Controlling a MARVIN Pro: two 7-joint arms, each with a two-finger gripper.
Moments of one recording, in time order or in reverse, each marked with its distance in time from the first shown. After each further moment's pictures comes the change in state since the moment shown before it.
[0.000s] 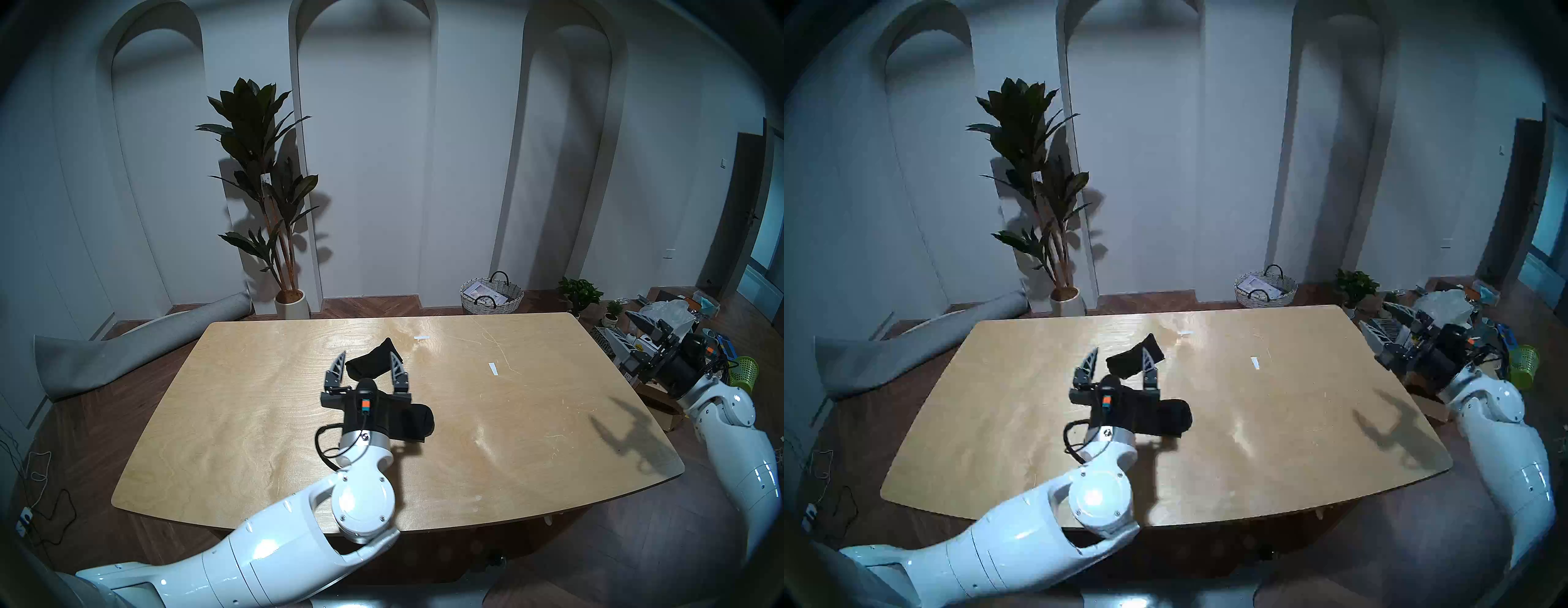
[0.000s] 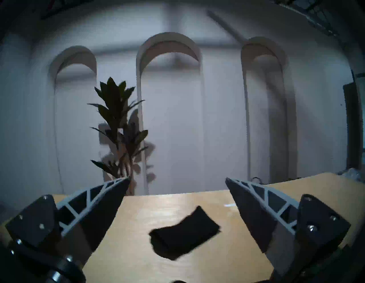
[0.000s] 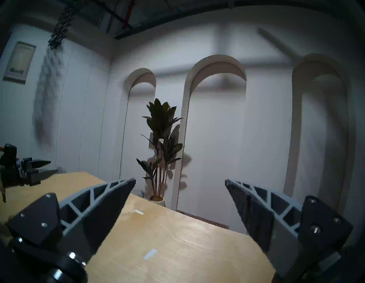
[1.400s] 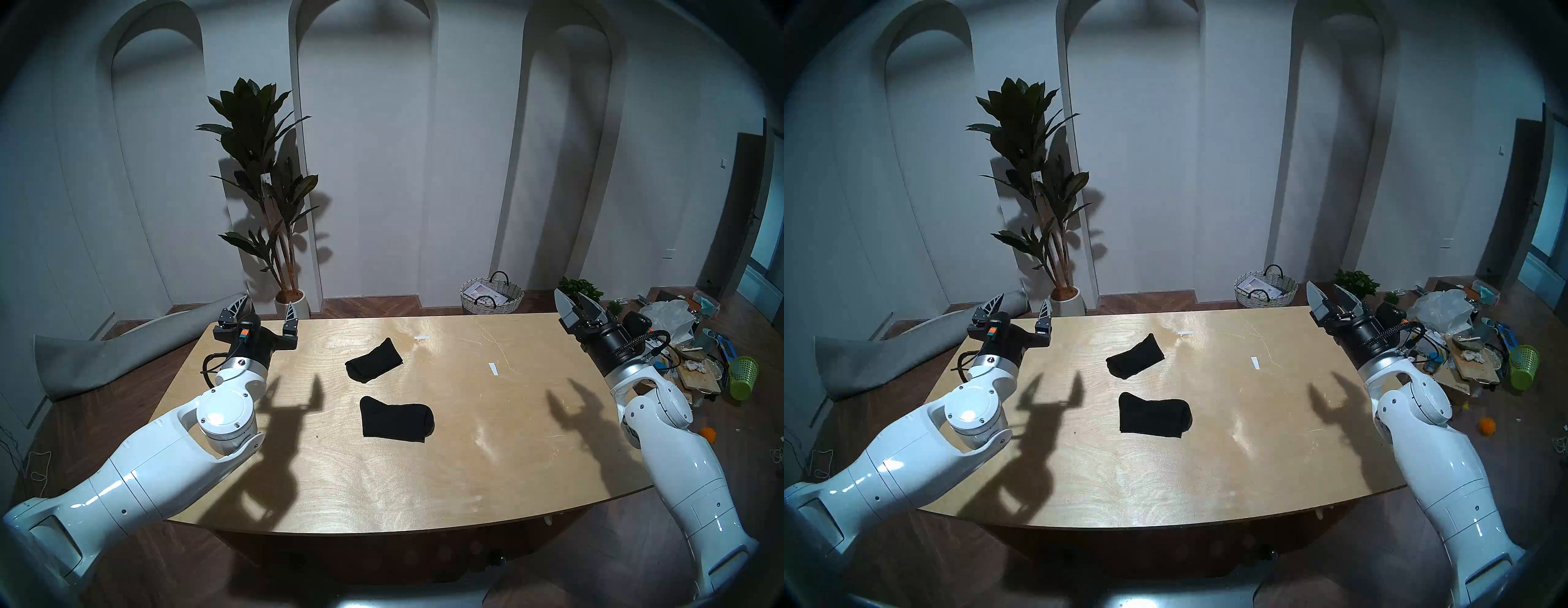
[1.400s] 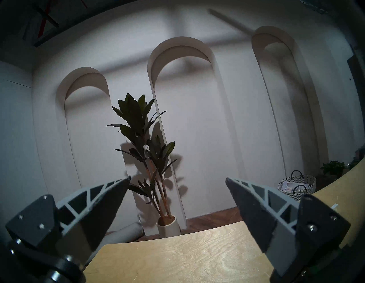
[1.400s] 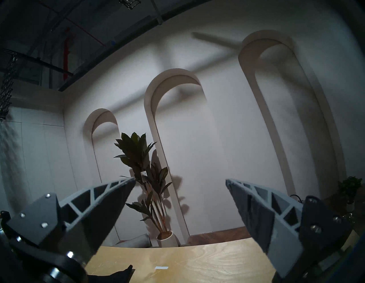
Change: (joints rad) left arm -0.058 0.369 -0.282 0.043 -0.310 -0.091 -0.377; right arm 0.136 -0.191 -0.172 -0.221 0.036 0.138 -0.493
